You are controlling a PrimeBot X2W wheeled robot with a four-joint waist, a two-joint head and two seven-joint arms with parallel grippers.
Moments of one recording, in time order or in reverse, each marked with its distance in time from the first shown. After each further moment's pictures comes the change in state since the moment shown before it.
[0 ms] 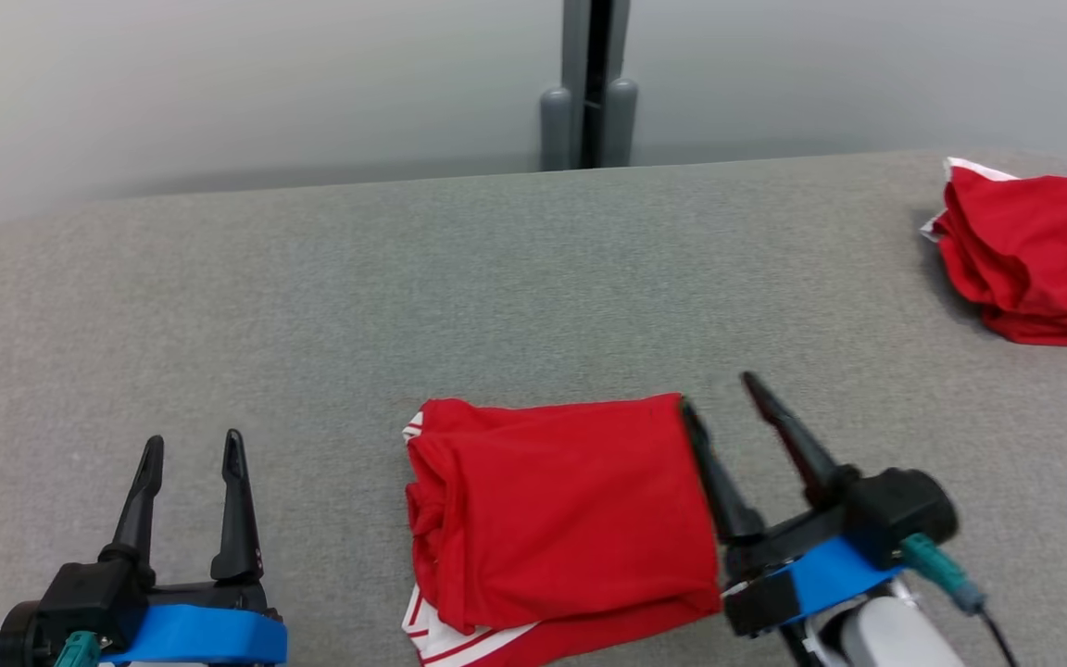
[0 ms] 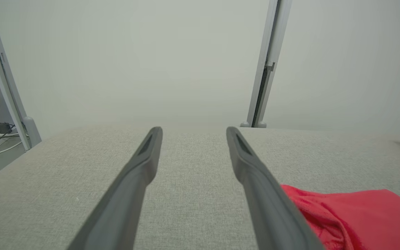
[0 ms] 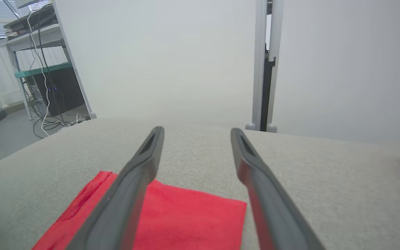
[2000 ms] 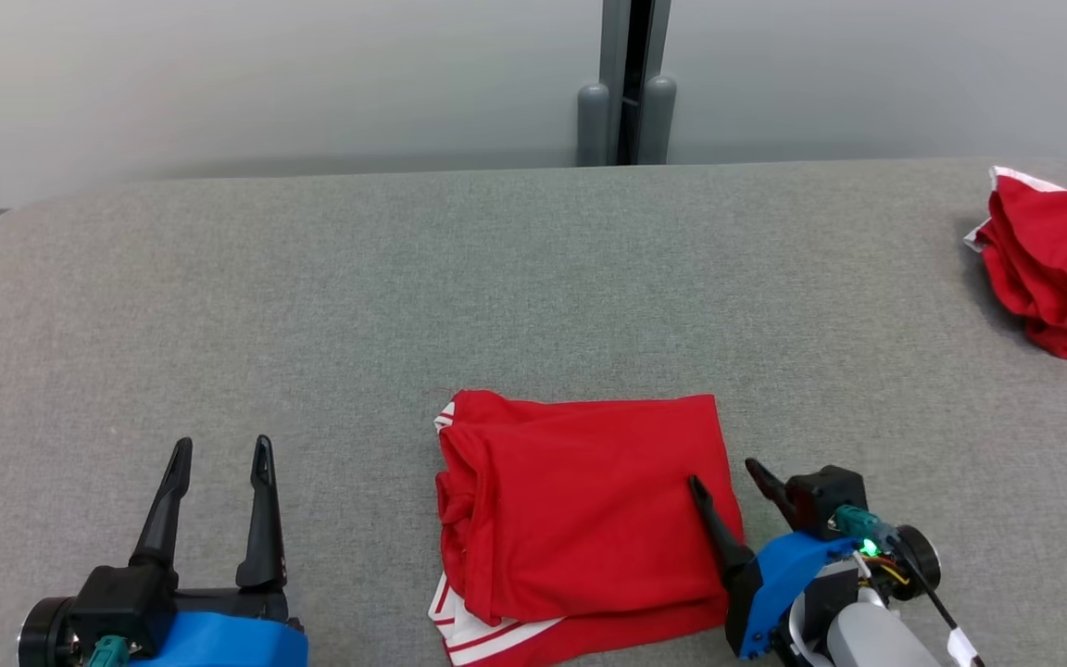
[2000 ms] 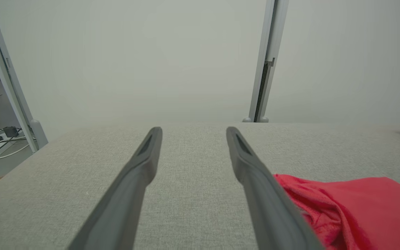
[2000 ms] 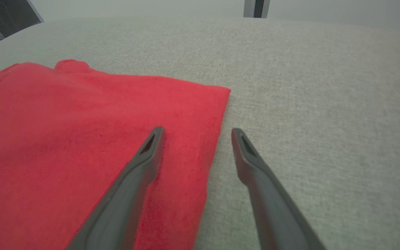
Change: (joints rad) left arm 0.017 0.000 -0.038 -0.020 0.033 0.001 -0.001; right arm -0.104 0.042 -0.113 0.411 -0.064 0.000 0.169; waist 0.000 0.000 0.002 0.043
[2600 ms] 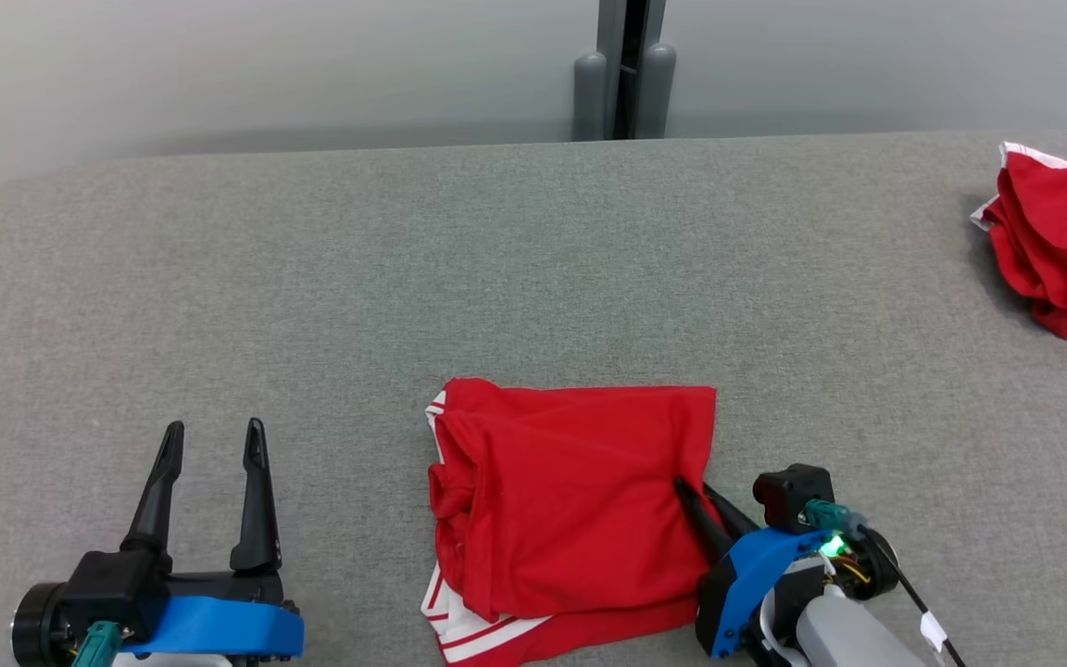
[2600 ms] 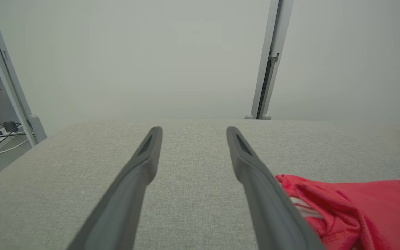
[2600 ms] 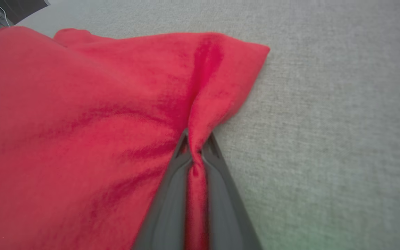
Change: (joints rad) left arm -0.029 0.000 0.006 0.007 -0.008 0.005 0.000; right arm -0.092 0.003 0.139 0.191 0.165 0.001 -0.041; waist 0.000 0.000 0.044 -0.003
